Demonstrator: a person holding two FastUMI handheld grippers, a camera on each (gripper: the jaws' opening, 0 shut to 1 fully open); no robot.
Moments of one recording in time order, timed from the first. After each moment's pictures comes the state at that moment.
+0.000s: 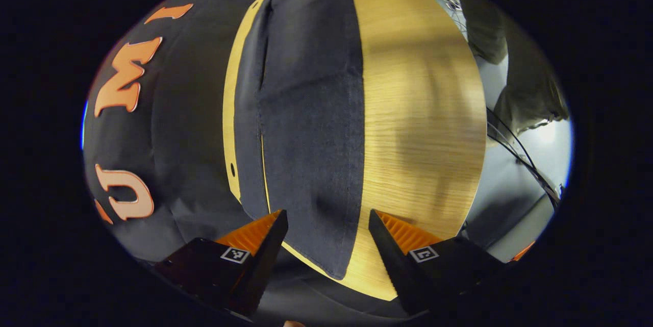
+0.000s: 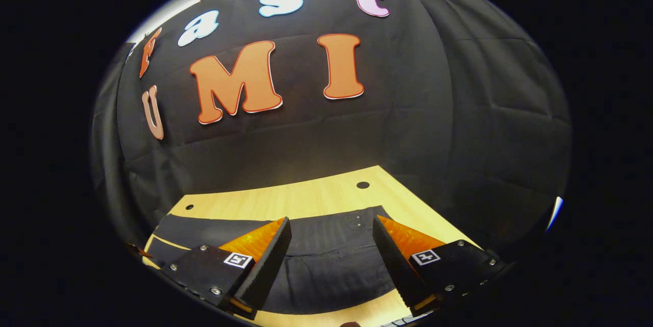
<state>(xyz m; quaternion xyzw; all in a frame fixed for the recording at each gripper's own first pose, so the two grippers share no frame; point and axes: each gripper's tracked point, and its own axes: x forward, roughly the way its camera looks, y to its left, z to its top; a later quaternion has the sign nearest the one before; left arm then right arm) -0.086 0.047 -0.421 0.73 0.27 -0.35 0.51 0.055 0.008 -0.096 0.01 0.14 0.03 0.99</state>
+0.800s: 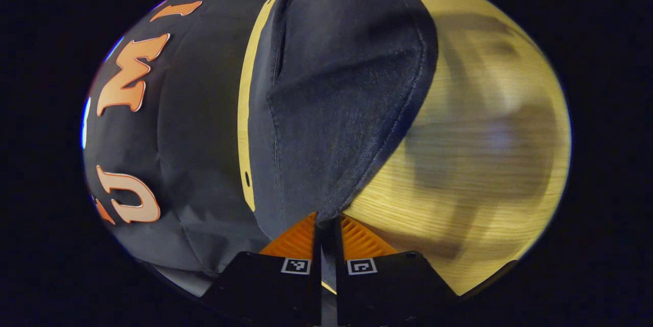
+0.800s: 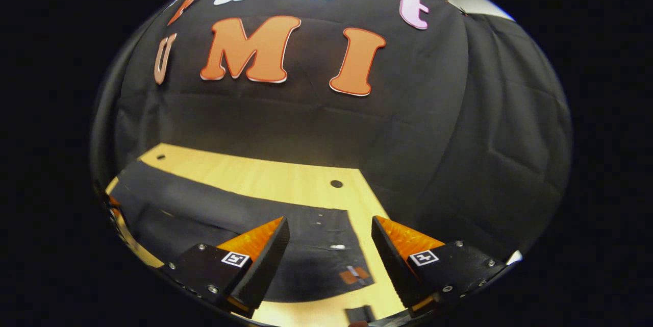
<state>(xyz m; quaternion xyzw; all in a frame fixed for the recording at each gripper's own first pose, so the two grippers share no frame) -0.003 0.022 -0.454 0.71 0.24 -0.34 0.57 0.071 -0.074 -0.099 -0.23 0.16 -0.01 0.96</state>
